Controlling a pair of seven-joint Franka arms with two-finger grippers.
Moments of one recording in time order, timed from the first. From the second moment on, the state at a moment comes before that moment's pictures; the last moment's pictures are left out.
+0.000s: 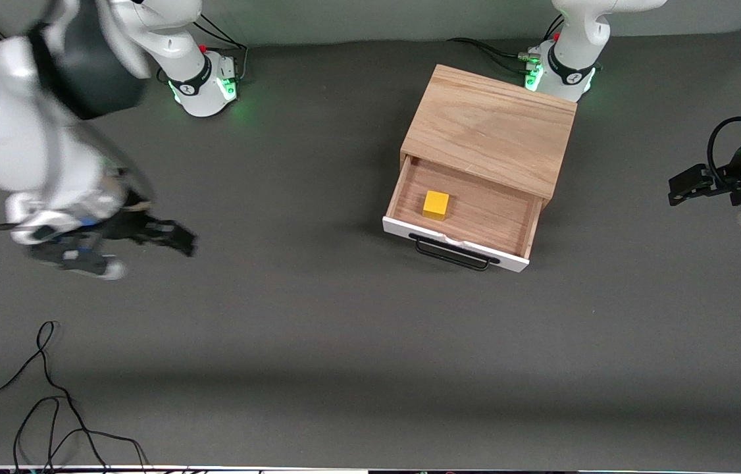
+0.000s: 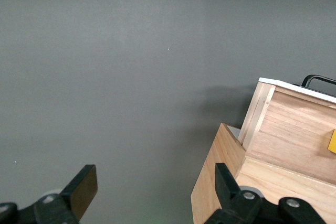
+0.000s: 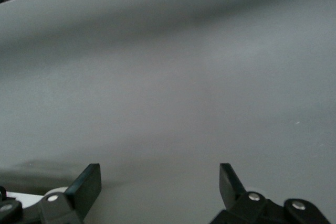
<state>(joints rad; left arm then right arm) -0.03 0.05 0.01 -1.59 0.02 1.58 0.01 0.06 0.19 0.14 -1.49 0.04 1.74 0.47</state>
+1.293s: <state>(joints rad) -0.03 0.05 0.01 -1.59 0.02 1.57 0.01 0.05 0.08 -0.01 -1.65 0.03 1.75 0.17</state>
